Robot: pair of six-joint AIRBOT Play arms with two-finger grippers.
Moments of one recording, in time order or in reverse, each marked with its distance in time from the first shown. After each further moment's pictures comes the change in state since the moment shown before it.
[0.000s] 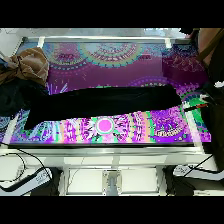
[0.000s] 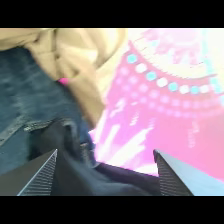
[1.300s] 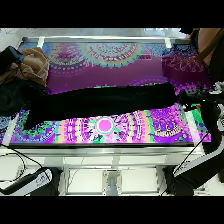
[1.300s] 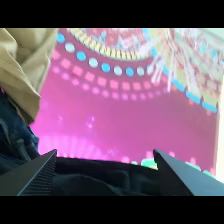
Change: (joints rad) left arm -0.164 -0.016 -0.002 -0.054 0.006 0.000; right arm 0.106 -0.435 0.028 0.338 -0.150 -0.212
